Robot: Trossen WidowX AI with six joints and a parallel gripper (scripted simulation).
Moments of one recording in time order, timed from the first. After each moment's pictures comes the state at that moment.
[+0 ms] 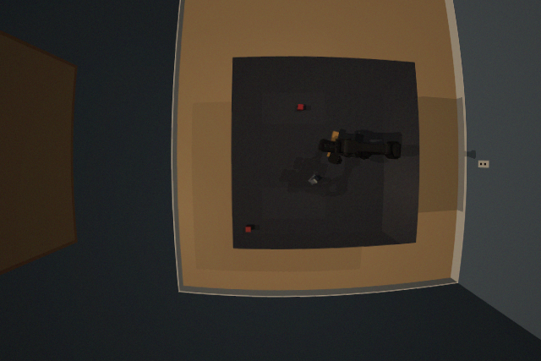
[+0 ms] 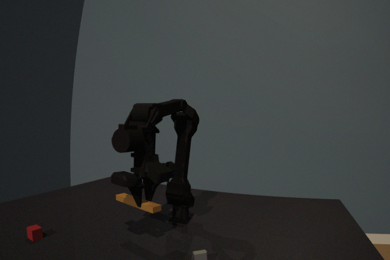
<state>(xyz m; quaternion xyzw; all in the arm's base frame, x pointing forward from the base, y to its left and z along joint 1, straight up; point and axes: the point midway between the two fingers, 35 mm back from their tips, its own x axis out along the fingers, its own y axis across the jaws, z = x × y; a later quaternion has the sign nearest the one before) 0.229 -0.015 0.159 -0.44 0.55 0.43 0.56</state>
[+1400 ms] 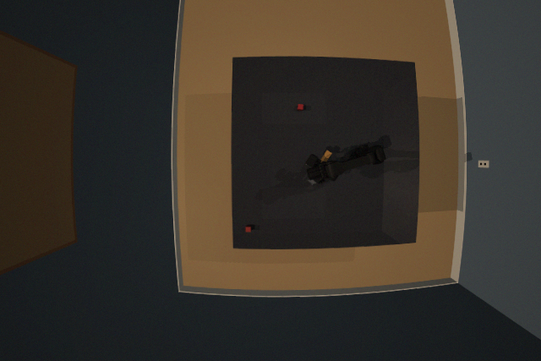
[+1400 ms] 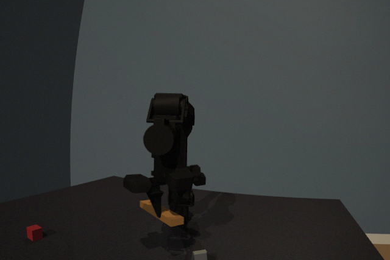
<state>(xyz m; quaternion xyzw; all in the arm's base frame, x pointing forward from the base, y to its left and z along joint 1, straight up) 0.306 0.090 0.178 -0.34 0.61 0.33 0.63</state>
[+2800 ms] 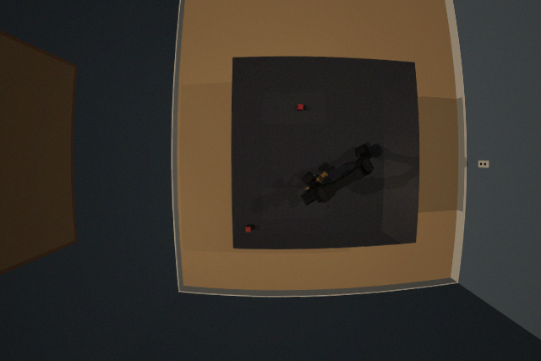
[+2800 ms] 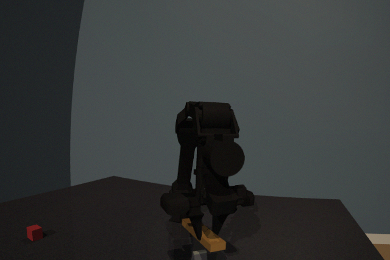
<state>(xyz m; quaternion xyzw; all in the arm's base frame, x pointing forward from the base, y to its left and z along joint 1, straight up) 0.337 0.200 0.159 -0.26 0.65 0.26 0.67</state>
